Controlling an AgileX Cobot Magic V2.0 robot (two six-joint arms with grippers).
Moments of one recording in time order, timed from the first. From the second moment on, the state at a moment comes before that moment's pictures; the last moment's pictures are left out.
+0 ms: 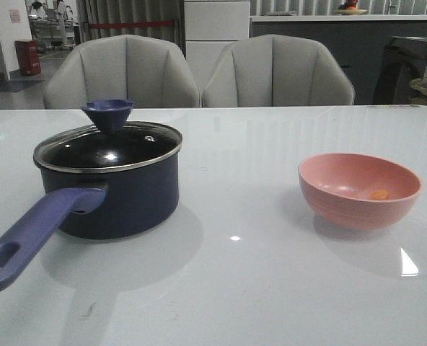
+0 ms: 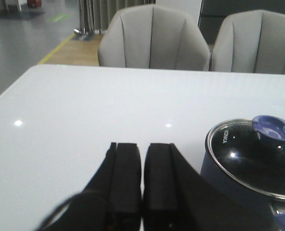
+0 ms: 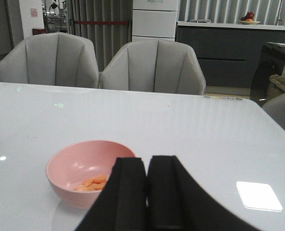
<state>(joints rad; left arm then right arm) -0.01 0.40 -0.35 0.07 0.22 -0.15 0.08 -0.01 0.03 0.02 0.01 -0.01</state>
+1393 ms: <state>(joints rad) -0.12 0.46 -0.39 0.11 0.19 -0.15 0.08 -0.01 0.03 0.02 0.02 -0.01</state>
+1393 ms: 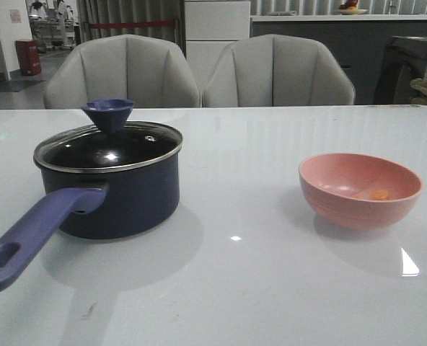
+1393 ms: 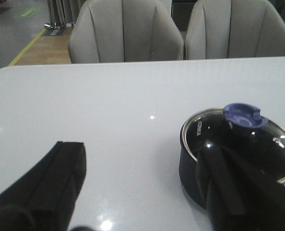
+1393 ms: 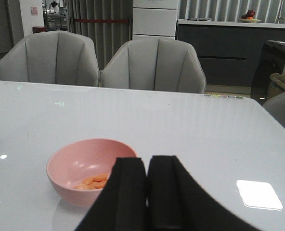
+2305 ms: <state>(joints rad) -0.38 1.20 -0.95 0.04 0.44 -0.15 0.08 -0.01 0.03 0.02 0.02 -0.01</state>
